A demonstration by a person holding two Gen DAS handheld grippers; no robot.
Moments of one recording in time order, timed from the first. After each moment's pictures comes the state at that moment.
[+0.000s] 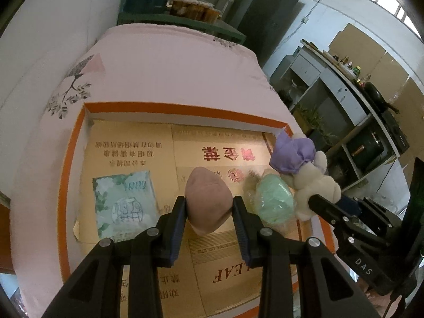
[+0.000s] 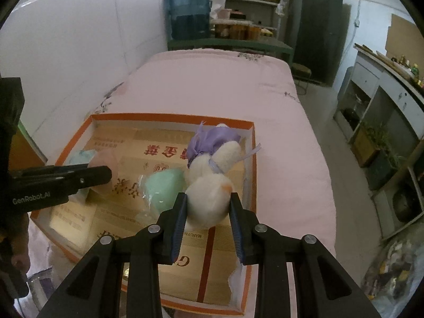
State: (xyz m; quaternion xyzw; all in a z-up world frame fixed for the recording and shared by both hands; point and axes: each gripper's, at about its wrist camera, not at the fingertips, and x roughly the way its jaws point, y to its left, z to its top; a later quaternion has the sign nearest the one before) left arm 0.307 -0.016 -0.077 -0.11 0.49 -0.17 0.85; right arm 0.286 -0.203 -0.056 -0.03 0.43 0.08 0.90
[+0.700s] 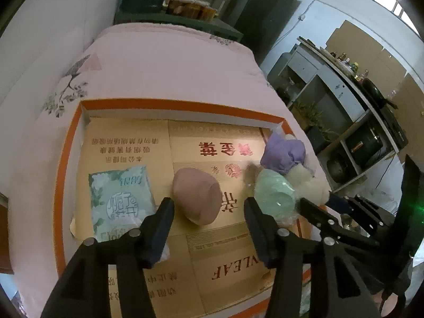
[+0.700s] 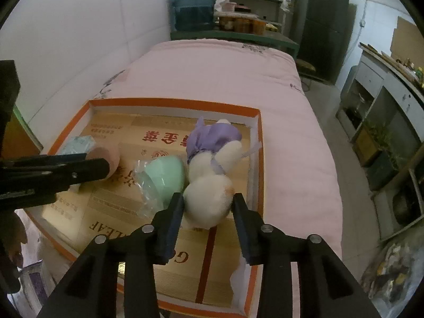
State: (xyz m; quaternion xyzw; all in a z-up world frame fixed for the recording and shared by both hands) left arm 0.301 -0.022 -0.074 -0.10 0.48 -0.18 0.85; right arm 0.288 -0.198 -0.075 -0.04 0.44 0.08 0.89
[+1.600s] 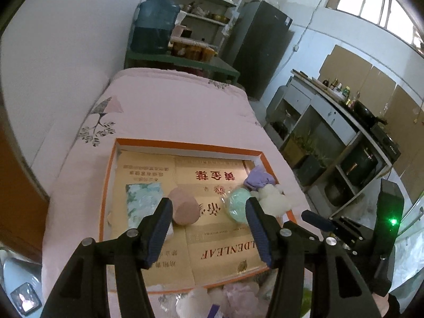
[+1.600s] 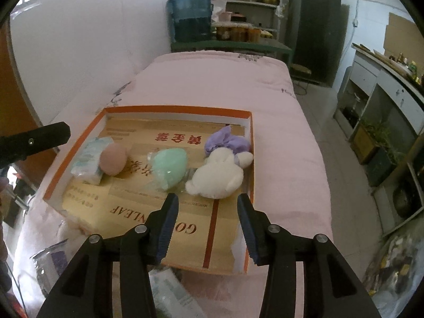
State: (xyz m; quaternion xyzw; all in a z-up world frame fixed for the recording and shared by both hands) left arm 0.232 0.002 -0.003 -0.11 0.39 -0.16 0.90; right arm 0.239 -0.207 -0.051 -0.02 0.42 0.08 0.90
